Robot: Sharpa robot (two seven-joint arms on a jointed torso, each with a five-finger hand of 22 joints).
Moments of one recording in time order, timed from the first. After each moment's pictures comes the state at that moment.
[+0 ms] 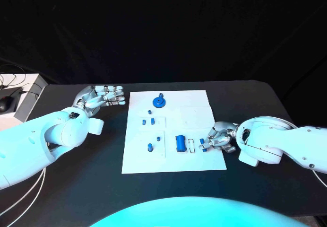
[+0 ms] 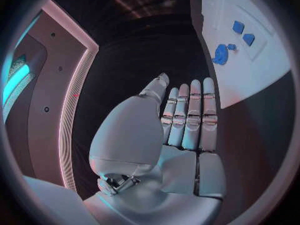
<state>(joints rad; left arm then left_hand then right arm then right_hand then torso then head) 0.97 -0.90 0.17 1.43 -0.21 -0.25 0.30 1.45 -0.05 0.10 0.02 0.23 1.05 0.16 0.06 0.06 1.16 0.12 0.06 0.06 1.17 0.10 0.07 0.15 0.10 1.07 0.11 0.08 0.44 1.13 -1.09 -0.15 1.82 -1.00 -0.10 -0.53 1.03 -0.01 0.20 -0.05 0.48 1.10 0.02 0.15 0.85 1.26 -0.05 0.80 1.17 1.45 -0.10 1.19 1.12 0.08 1.47 -0.11 1.05 1.31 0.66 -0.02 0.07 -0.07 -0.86</state>
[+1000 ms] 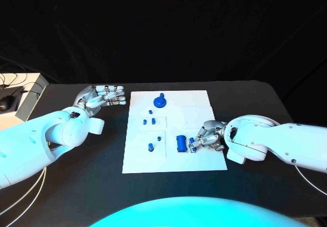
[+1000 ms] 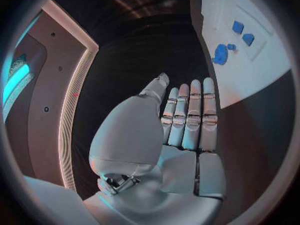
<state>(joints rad) 0.97 -0.90 0.17 1.43 -0.21 -0.25 0.30 1.45 -0.05 0.10 0.02 0.23 1.05 0.16 0.06 0.06 1.16 0.12 0.06 0.06 1.17 0.10 0.07 0.15 0.10 1.07 0.11 0.08 0.44 1.14 -0.98 -0.15 1.77 -0.97 -0.11 -0.53 1.02 -0.02 0.21 -0.07 0.47 1.10 0.02 0.15 0.84 1.26 -0.04 0.81 1.17 1.45 -0.10 1.19 1.12 0.08 1.47 -0.11 1.05 1.31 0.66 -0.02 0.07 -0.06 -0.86</state>
